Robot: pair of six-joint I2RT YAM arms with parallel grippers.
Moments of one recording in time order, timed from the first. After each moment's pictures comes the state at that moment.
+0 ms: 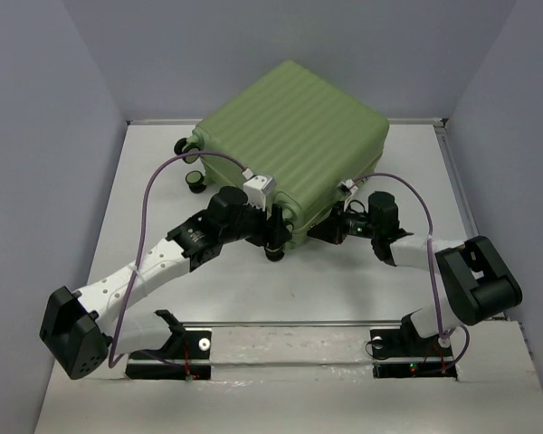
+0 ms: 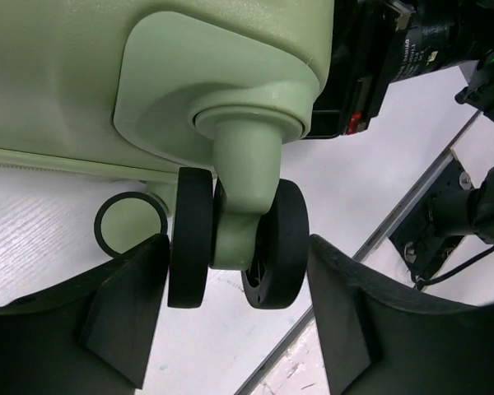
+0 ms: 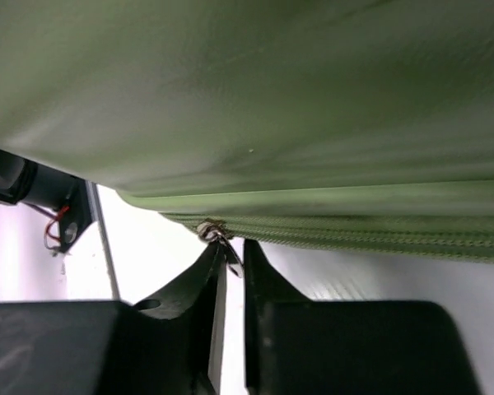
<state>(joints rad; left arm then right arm) -0.77 1.13 0.87 -0.23 0.19 -0.42 0.36 1.48 0.52 0.64 -0.83 0.40</state>
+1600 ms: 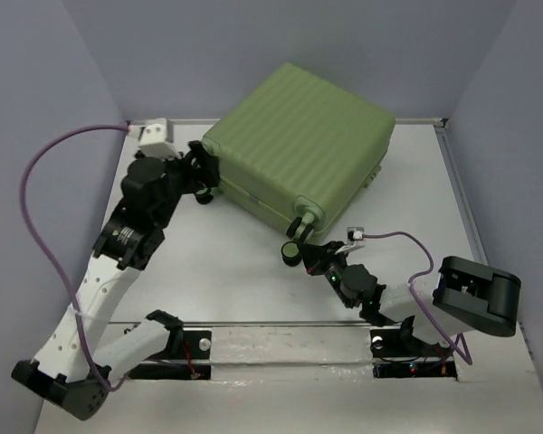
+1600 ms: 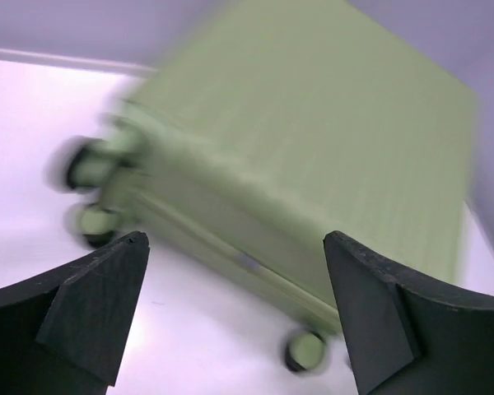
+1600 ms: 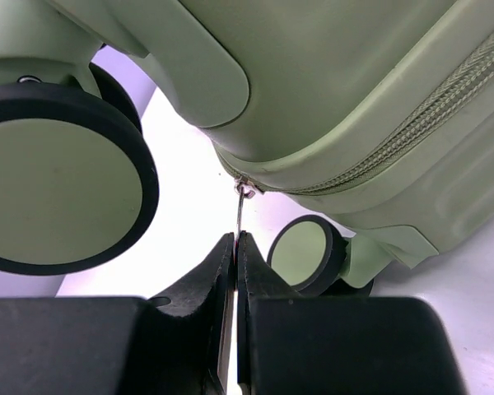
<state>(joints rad) -0.59 0.98 1.16 -0.39 -0.20 -0.39 1.13 1.40 0.20 1.19 0.63 0.76</state>
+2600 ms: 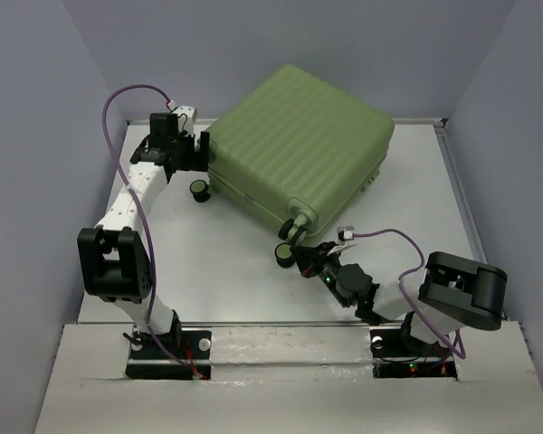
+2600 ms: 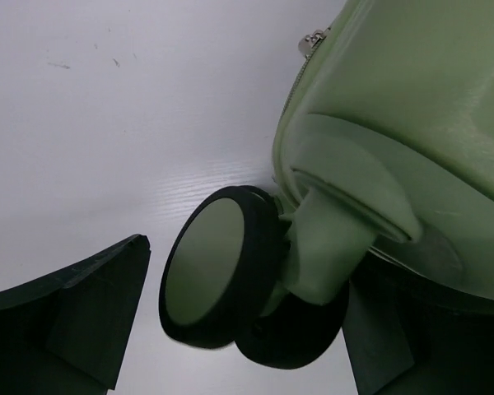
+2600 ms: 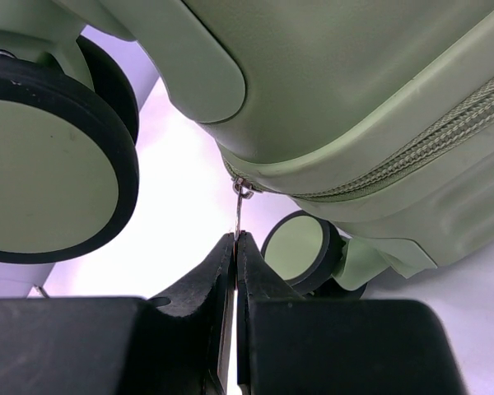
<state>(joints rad) -0.10 1.60 1.38 -0.45 0.01 0.04 1.13 1.49 0.22 1.25 0.54 0.71</state>
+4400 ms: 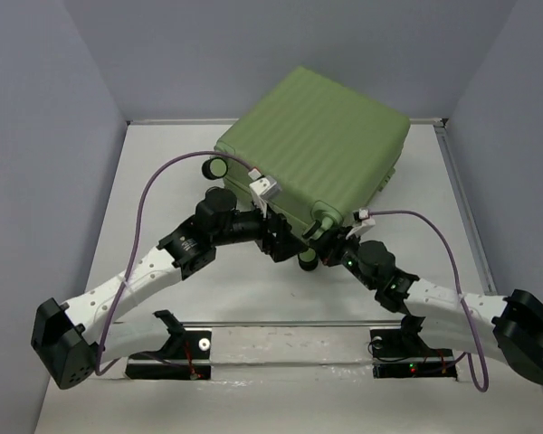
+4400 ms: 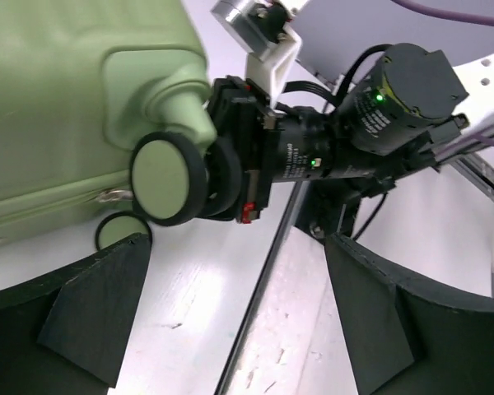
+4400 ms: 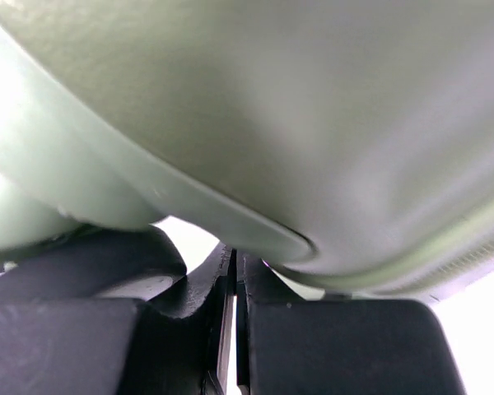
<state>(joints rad) -0.78 1.04 0.84 -0.06 0.47 -0.37 0.86 1.03 0.28 0.58 0.25 0.68</state>
